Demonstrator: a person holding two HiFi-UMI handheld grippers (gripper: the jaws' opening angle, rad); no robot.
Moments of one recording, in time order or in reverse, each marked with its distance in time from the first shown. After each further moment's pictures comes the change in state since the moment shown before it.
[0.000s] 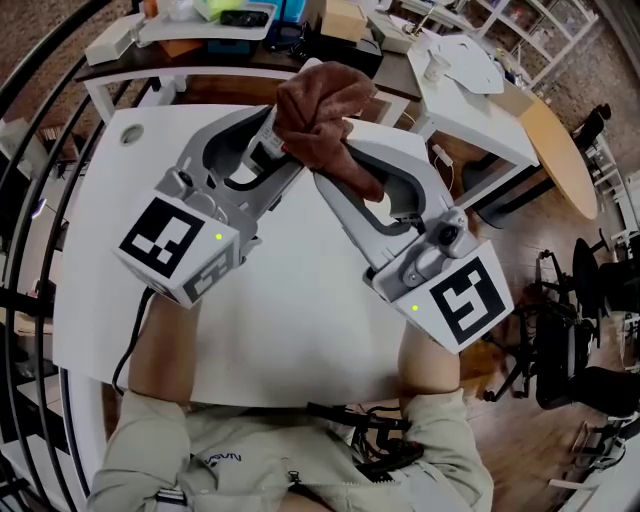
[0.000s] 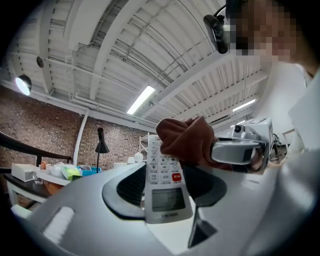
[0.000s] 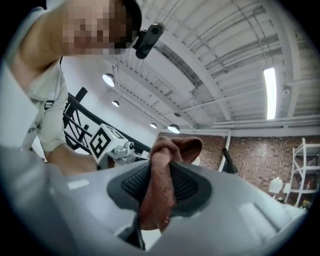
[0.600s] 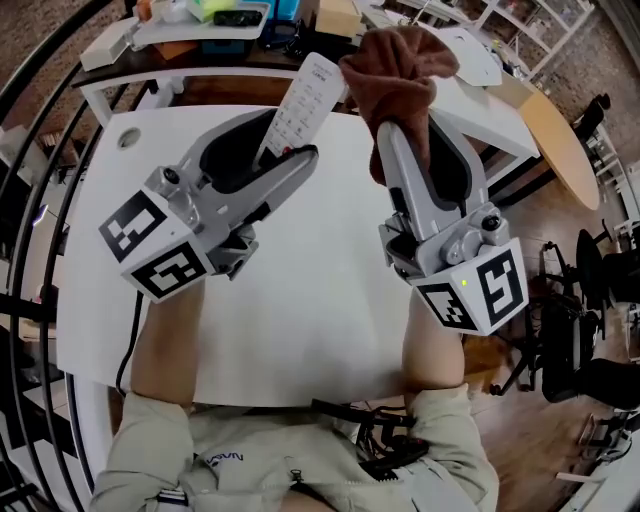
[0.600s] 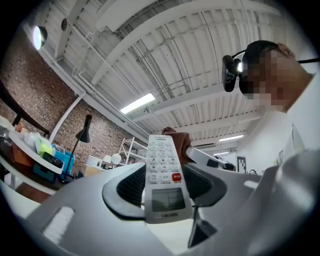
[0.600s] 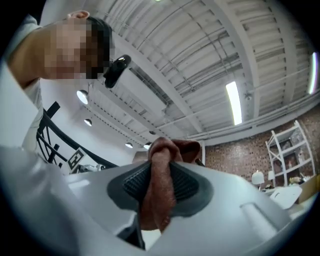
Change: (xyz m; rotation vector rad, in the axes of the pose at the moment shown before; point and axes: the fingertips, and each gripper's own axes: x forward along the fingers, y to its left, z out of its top) left arm -0.007 -0.013 0.019 -0.287 -0.126 -0.205; right arm -0.038 -0.068 0.022 0.124 -0.229 -0.291
